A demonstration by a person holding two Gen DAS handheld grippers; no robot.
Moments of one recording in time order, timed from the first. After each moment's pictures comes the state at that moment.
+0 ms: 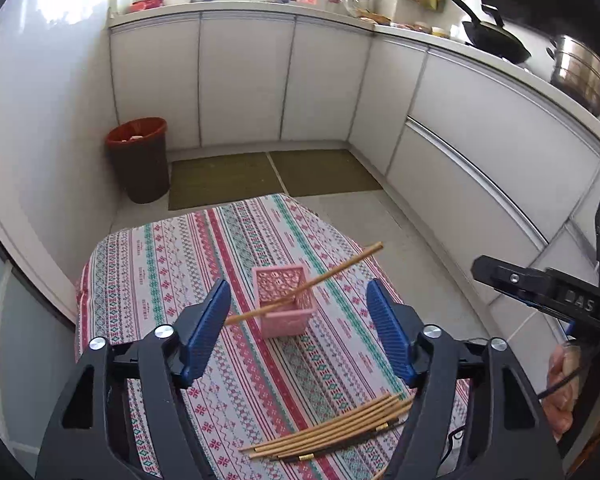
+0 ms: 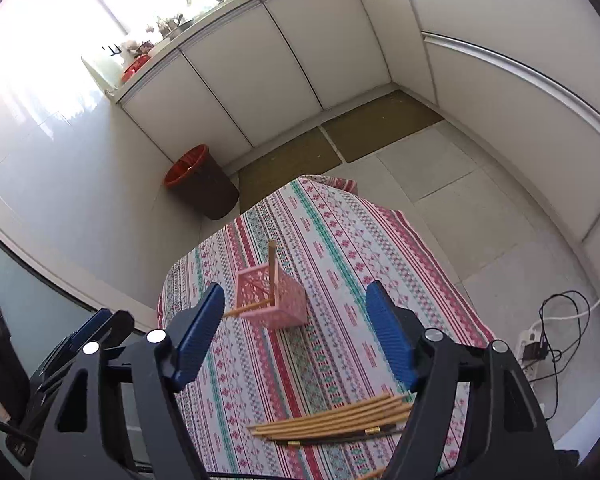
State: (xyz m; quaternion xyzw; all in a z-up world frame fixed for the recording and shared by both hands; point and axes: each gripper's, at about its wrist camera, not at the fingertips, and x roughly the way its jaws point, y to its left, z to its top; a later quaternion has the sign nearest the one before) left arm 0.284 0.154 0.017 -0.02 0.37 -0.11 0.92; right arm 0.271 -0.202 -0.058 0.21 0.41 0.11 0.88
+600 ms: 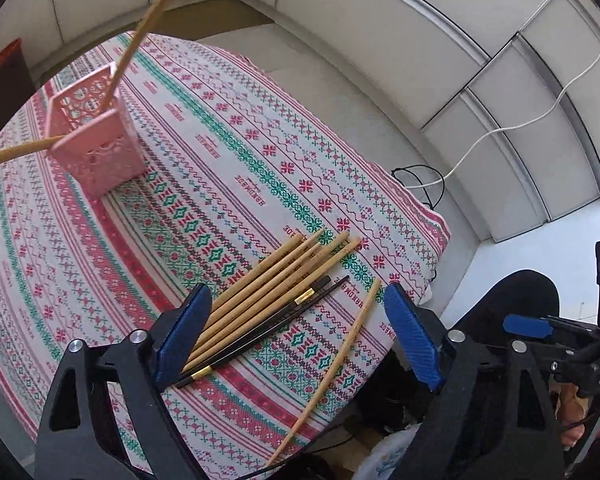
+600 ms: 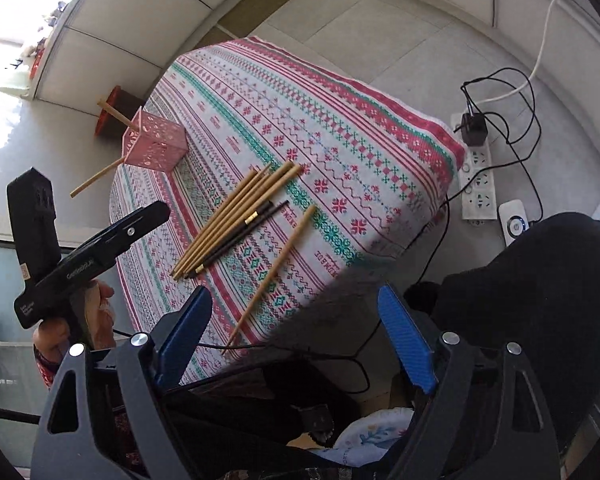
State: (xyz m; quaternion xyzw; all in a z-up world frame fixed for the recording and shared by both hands) left arm 0.276 0.055 -0.151 0.06 0.58 -0.29 0.76; right arm 0.113 -0.286 -0.207 0.31 0.59 0.04 0.74
